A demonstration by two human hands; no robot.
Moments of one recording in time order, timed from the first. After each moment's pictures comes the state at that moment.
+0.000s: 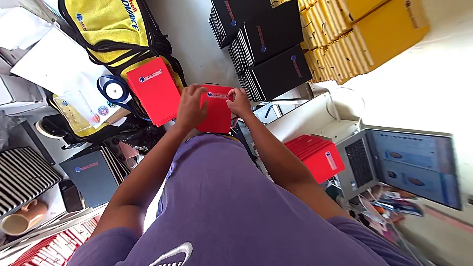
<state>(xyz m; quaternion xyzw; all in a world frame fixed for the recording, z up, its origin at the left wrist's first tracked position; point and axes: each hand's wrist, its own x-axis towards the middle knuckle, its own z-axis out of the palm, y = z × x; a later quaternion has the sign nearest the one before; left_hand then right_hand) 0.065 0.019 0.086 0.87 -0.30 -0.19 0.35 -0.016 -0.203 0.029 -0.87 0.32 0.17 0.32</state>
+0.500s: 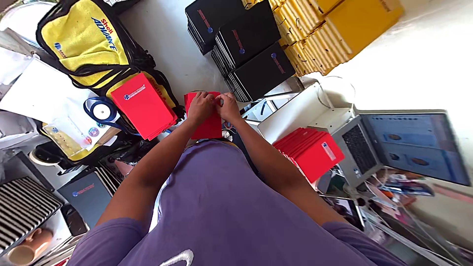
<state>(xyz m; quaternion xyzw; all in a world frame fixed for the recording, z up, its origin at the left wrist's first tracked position) 0.063 -0.076 0.000 0.84 -0.41 -0.22 0.26 -0.026 -0.208 0.020 -0.87 0.31 0.12 0.37</state>
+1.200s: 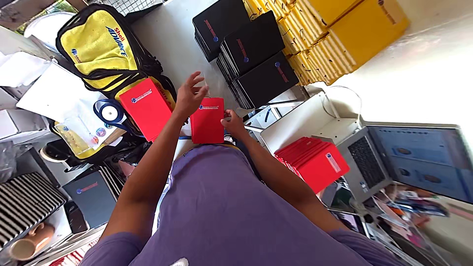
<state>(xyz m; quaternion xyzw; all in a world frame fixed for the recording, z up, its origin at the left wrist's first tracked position) 0.119 -0.049 0.084 0.74 -0.19 -0.29 0.57 -0.077 -0.203 0.008 -0.78 0.35 0.14 0.50</state>
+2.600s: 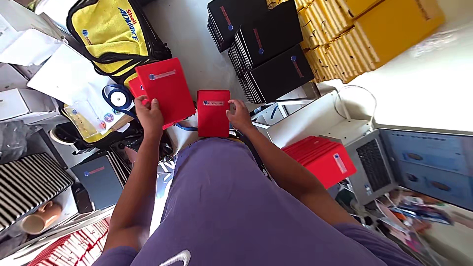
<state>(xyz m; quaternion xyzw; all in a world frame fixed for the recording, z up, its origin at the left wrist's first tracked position) 0.089 0.099 0.073 0.81 0.12 -0.11 0.56 -0.058 -0.197 0.017 -0.87 0.26 0.11 0.39</state>
